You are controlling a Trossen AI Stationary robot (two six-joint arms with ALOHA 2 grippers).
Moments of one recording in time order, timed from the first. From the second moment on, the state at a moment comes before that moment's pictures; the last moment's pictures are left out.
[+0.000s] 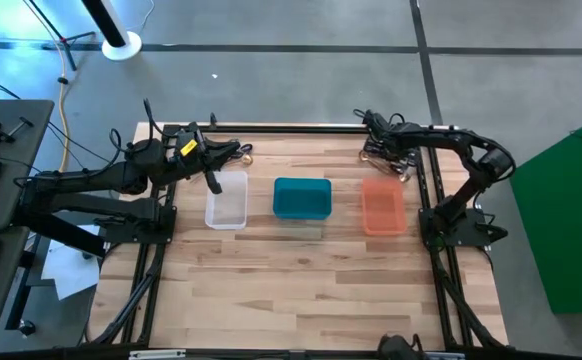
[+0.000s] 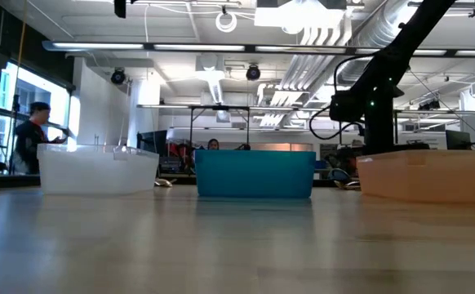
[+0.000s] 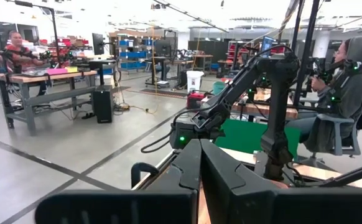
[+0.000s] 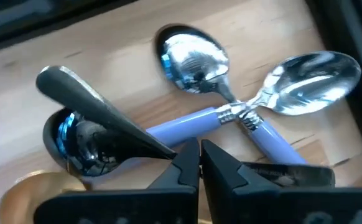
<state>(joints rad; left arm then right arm) 0.13 0.77 0.73 0.13 -0.29 -0.01 -0.86 1.63 0.84 -0.57 0.33 1.02</state>
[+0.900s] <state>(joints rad) 0.13 0.77 0.73 0.13 -0.29 -0.01 -0.89 1.48 0.84 -0.63 0.03 0.61</state>
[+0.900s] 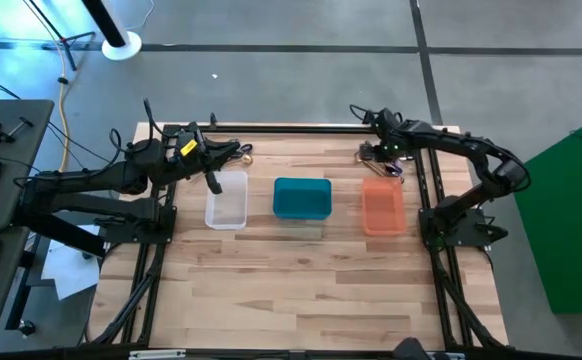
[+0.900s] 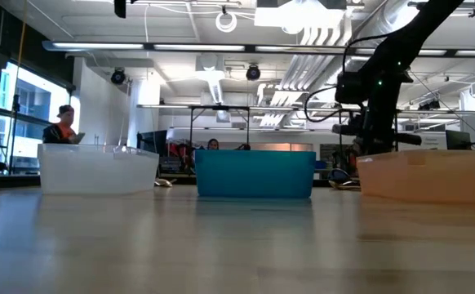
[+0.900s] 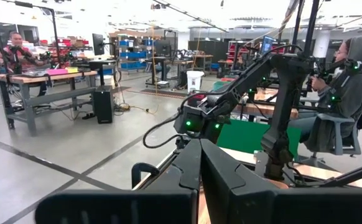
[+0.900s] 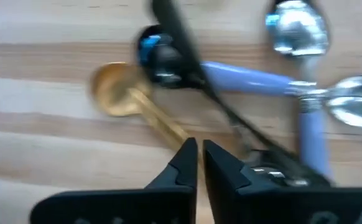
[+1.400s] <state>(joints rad) 0.13 0.77 0.73 0.13 -0.29 -0.04 -0.93 1.59 0.84 -0.64 0.07 0.54</state>
